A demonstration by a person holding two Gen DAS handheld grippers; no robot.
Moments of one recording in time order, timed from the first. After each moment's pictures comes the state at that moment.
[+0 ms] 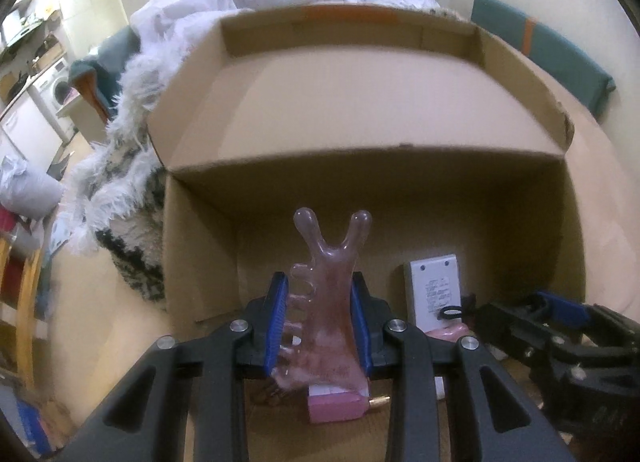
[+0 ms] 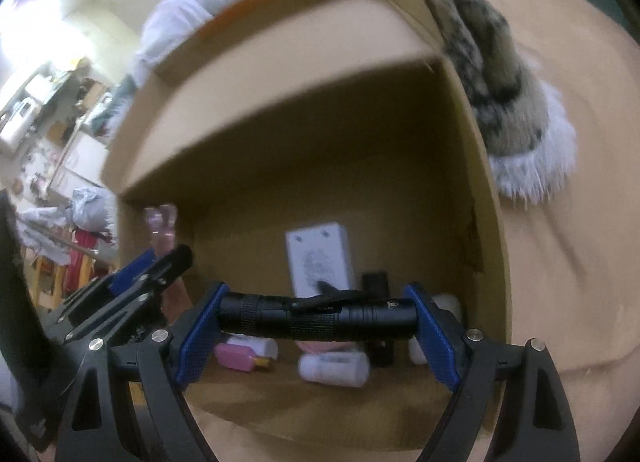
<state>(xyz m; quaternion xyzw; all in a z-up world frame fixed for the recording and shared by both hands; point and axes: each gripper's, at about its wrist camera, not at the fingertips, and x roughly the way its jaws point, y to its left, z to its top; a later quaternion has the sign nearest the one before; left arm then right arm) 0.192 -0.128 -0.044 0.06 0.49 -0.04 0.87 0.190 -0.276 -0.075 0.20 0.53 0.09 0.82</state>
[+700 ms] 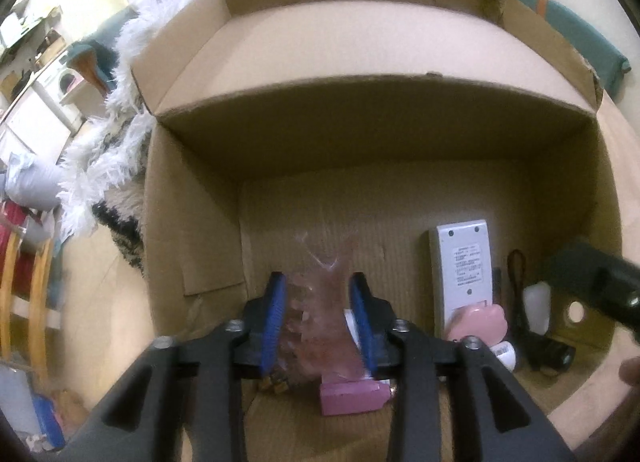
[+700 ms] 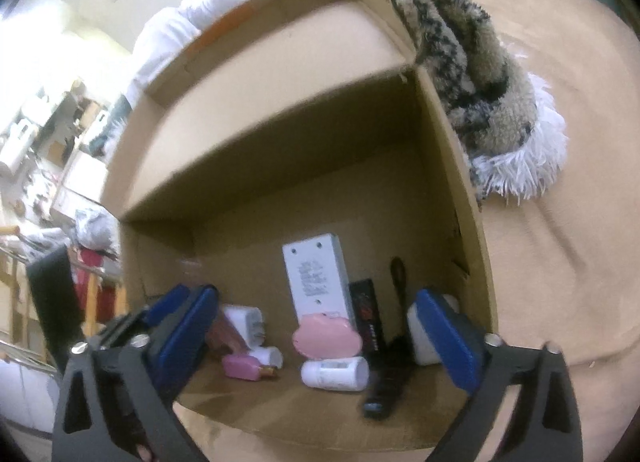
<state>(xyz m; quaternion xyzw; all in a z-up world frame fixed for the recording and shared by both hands) 0.189 -0.128 -0.067 0.07 0.52 -0.01 0.85 0.189 -0.287 -0.069 0.23 0.51 0.09 0.82</state>
